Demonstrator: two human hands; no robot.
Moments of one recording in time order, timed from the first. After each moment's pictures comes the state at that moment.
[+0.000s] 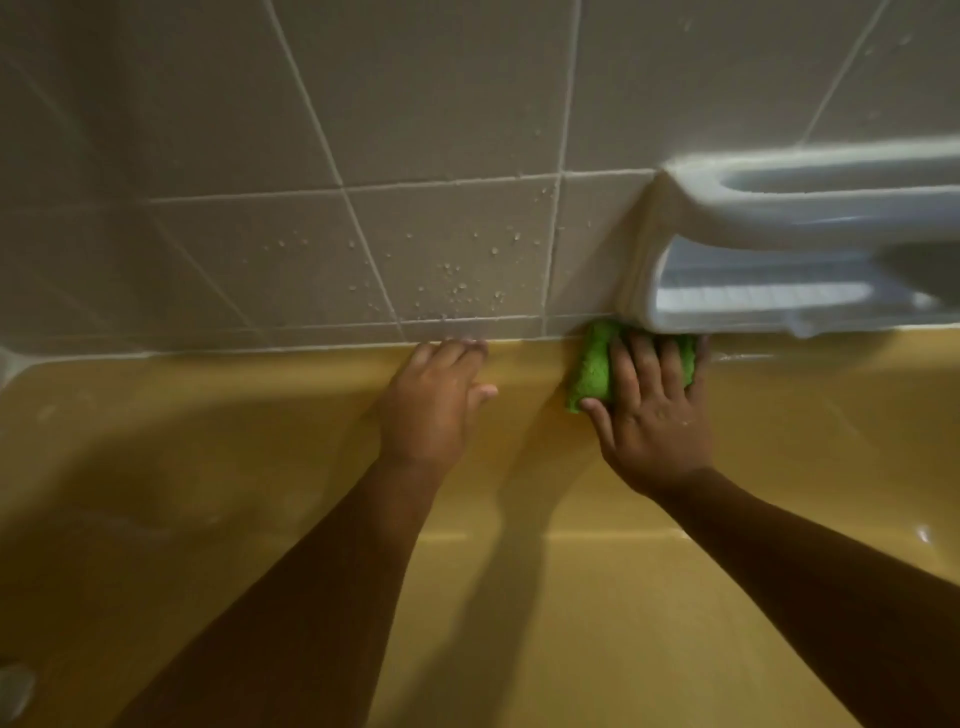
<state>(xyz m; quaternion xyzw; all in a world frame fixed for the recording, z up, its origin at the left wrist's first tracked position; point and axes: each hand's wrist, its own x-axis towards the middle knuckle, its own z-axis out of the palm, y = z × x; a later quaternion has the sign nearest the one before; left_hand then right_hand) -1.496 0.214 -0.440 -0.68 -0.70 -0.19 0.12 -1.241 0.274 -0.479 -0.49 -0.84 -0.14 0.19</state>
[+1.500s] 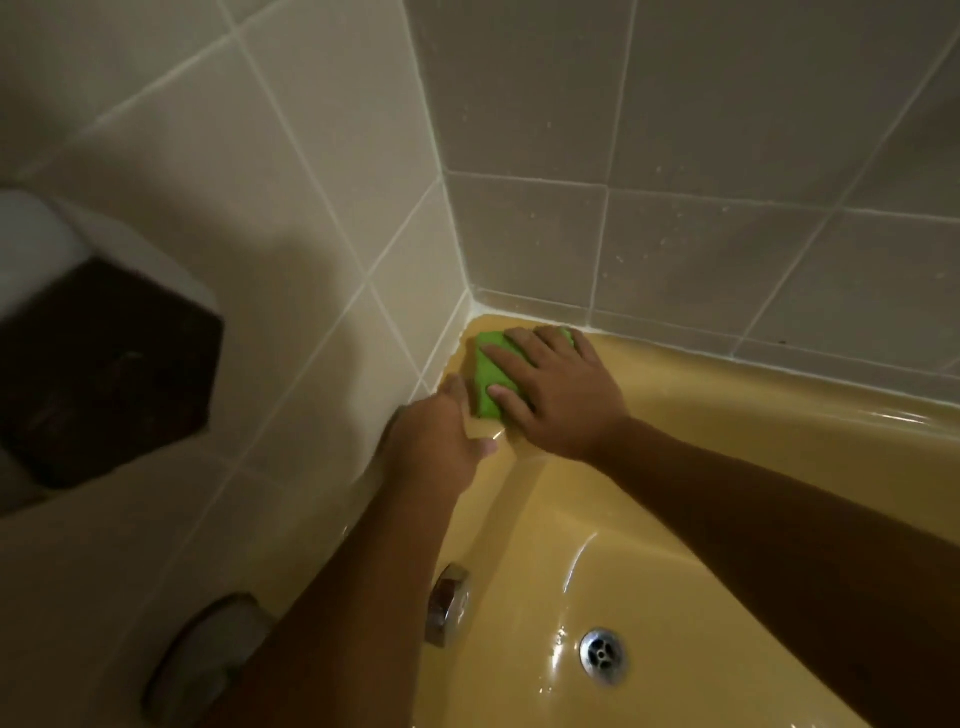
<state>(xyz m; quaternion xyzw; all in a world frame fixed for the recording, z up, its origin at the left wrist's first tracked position) -1.861 -0.010 -0.358 -0.40 -0.90 -0.01 -0.15 -1.758 0.140 -0.421 -0.21 -0.97 0.07 0.13</state>
